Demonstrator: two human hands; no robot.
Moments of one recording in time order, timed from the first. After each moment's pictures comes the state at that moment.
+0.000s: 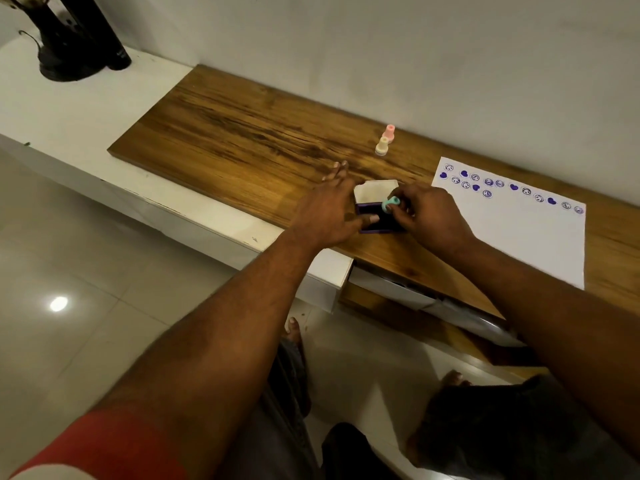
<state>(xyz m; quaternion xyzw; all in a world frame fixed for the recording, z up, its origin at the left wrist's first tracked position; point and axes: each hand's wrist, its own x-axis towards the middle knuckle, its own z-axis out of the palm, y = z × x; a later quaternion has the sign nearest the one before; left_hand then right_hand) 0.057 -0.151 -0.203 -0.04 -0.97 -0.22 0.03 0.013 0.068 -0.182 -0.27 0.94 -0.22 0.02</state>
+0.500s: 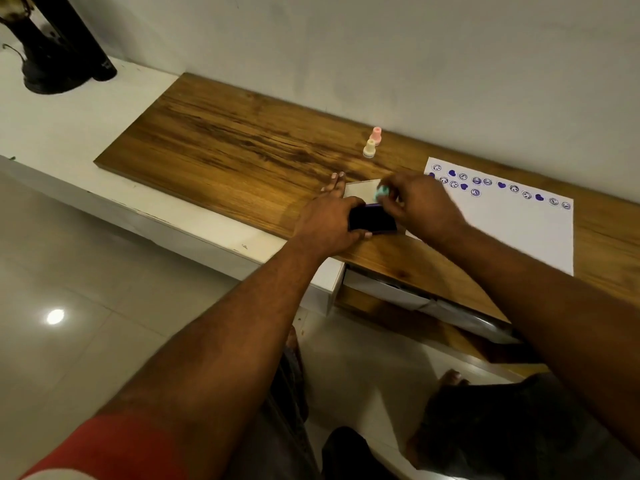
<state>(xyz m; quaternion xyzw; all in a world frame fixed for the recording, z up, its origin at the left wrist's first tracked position) 0.054 -0.128 -0.213 -0.04 -0.99 -0.15 -0.01 0.003 0.061 -0.160 -0.30 0.93 -0.20 -0.03</state>
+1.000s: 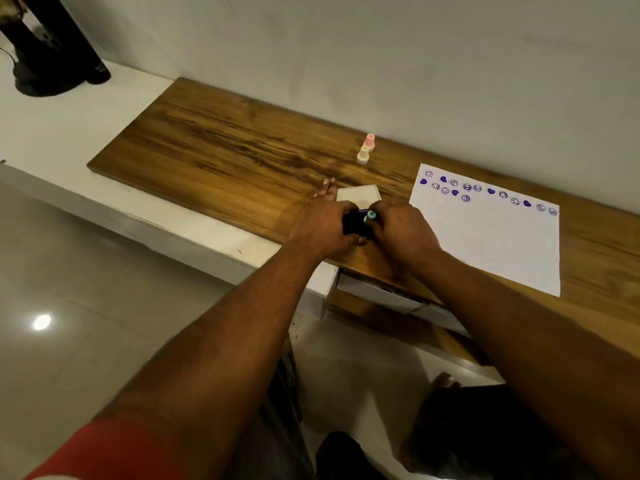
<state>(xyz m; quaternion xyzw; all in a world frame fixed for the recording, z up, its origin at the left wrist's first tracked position) 0.047 -0.127 -0.212 -0.02 -0.98 -0.17 -0.03 0.018 0.051 -0.195 -0.21 0.96 -0.16 0.04</state>
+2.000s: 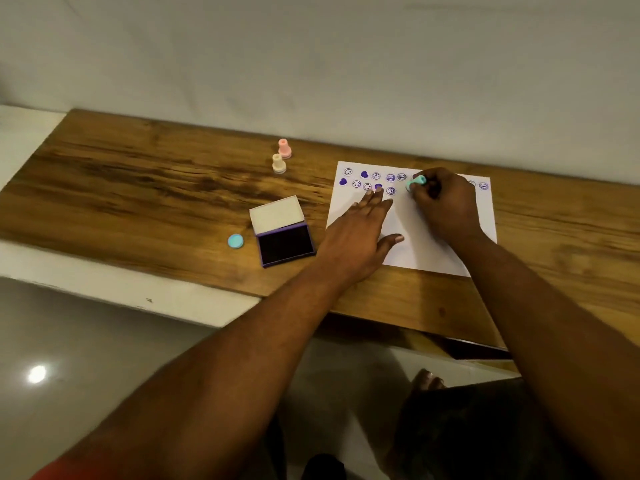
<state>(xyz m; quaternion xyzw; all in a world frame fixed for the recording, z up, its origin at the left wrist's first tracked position) 0.000 0.052 -0.222 -0.16 -0.96 -0.21 -0.01 -0.068 0.242 -0.225 0.02 0.92 -0.39 -0.08</state>
